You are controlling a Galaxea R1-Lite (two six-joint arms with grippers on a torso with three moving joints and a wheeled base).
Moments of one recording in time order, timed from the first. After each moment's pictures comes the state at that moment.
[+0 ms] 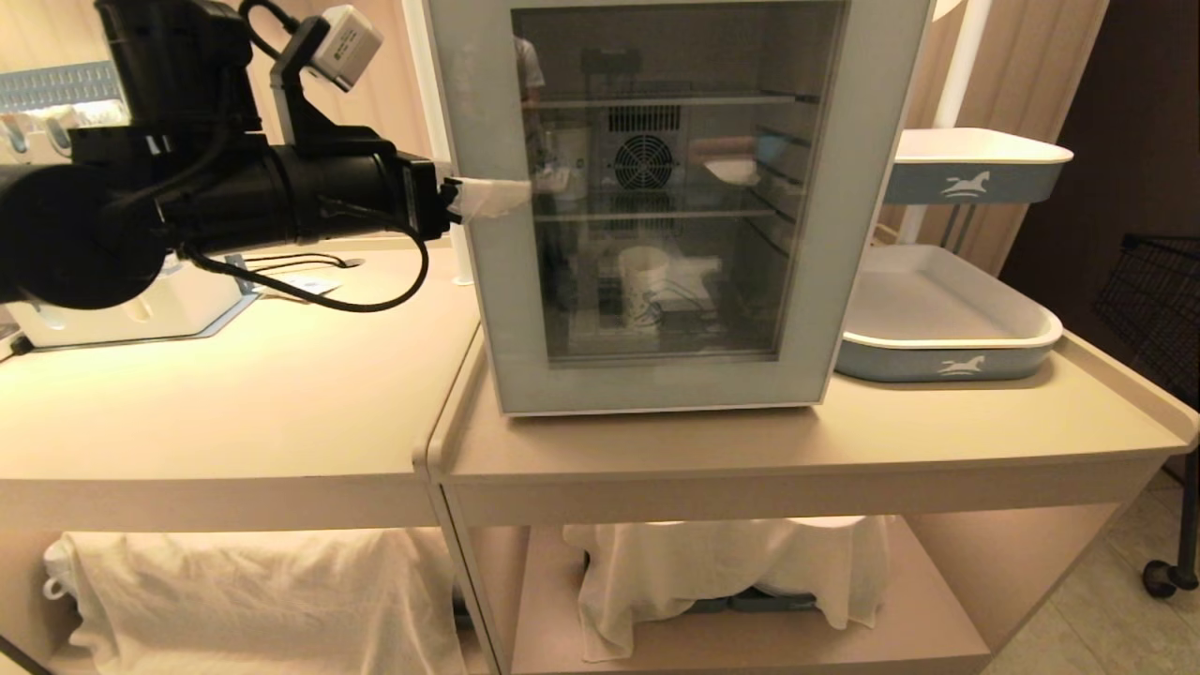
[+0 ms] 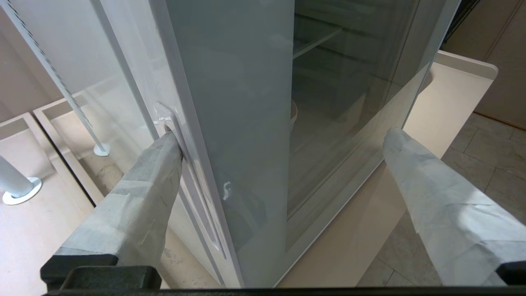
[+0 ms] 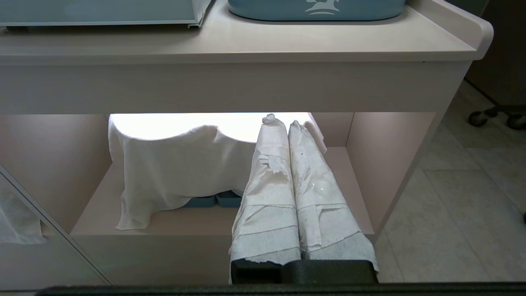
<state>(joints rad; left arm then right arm) -0.28 1.74 -1.51 -0.20 -0.52 0.08 0.00 0.00 0.00 0.00 0.01 -0.05</state>
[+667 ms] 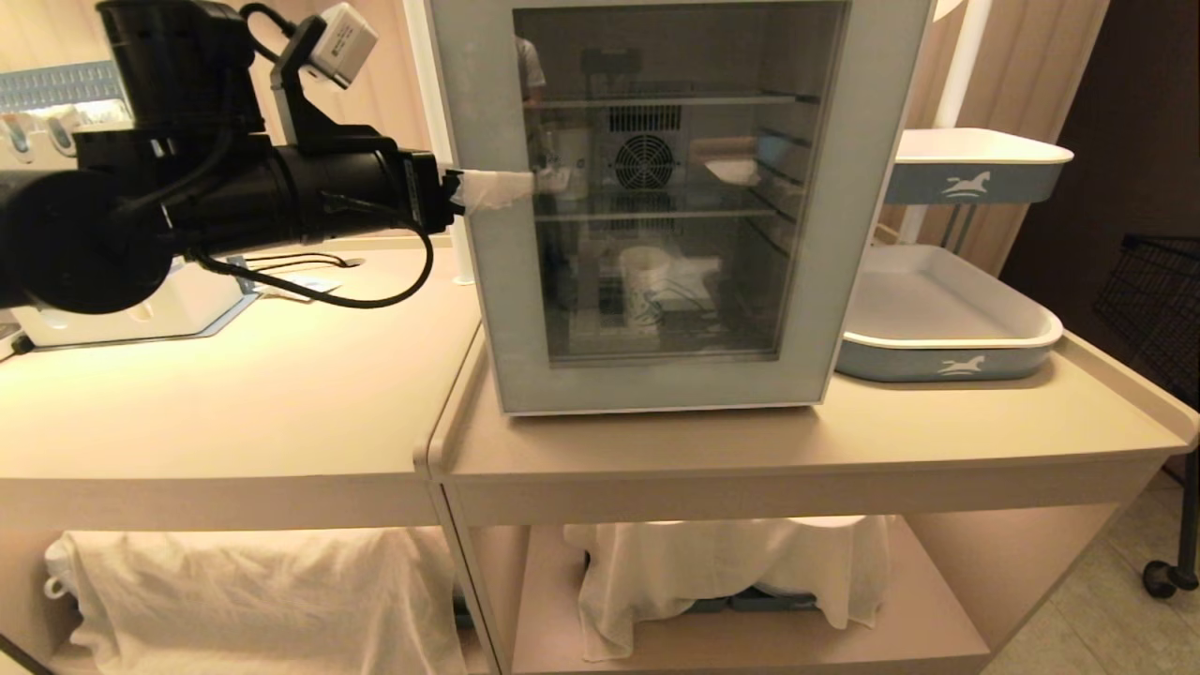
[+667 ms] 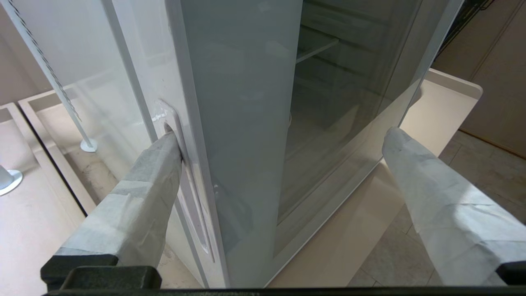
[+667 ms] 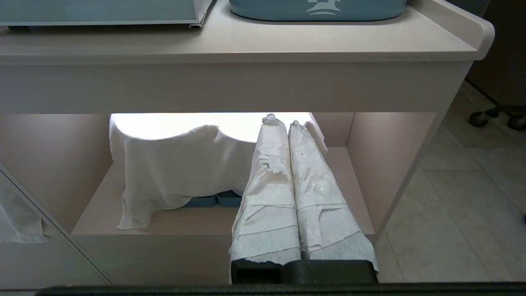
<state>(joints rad) -0.30 1.74 -1.50 -0.24 -0.52 0.01 0.00 0.00 0.00 0.00 0.01 -0.05</state>
